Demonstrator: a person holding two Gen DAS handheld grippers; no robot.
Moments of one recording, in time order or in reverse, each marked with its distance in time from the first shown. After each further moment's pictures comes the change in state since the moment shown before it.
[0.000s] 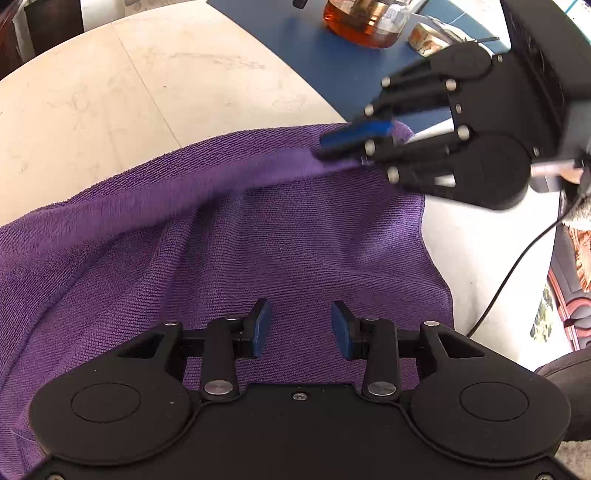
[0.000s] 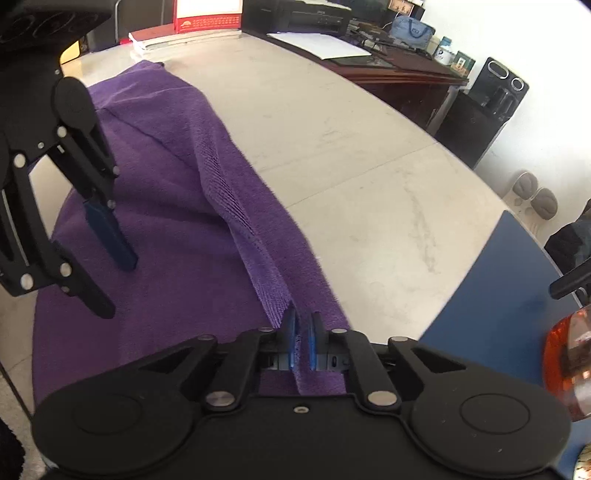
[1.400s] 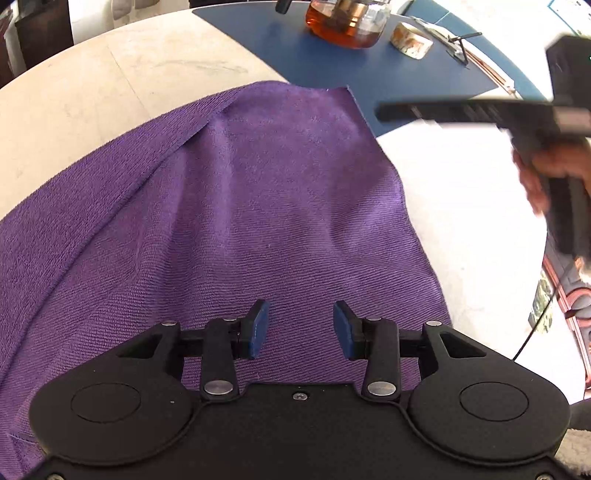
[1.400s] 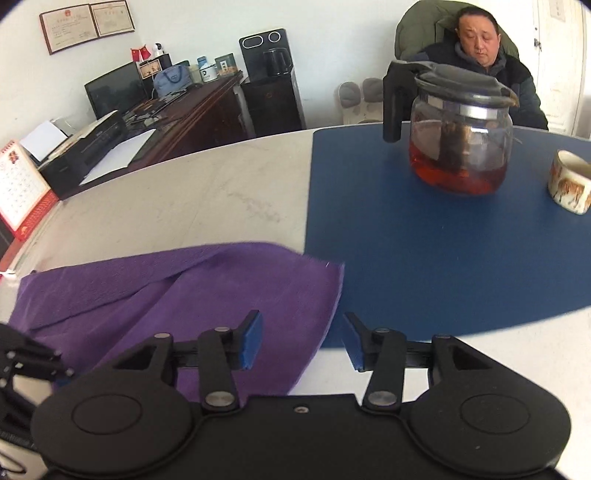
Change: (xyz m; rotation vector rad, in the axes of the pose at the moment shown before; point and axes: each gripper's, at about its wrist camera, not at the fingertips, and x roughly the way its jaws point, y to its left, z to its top) left arm -0.001 -0.005 -0.013 0.036 -0.045 -0.013; right arm -0.017 -0.048 -0.076 0.856 -0.069 -0.206
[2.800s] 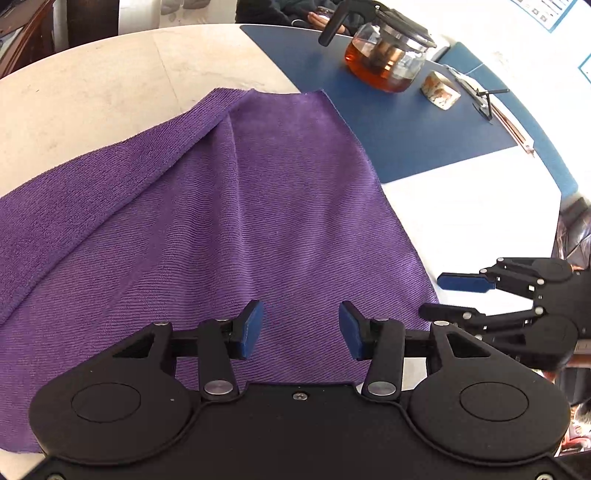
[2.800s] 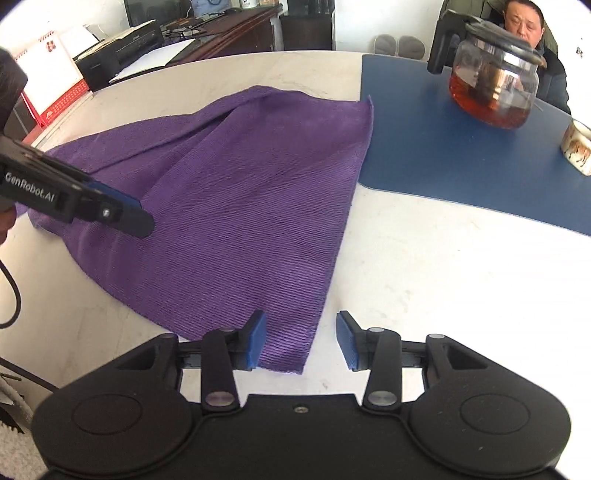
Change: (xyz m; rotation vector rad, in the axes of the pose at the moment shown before) left arm -0.022 0.003 0.009 -0.154 -0.079 0.015; right arm -0.057 0.055 -0.105 -0.204 0.179 -0.010
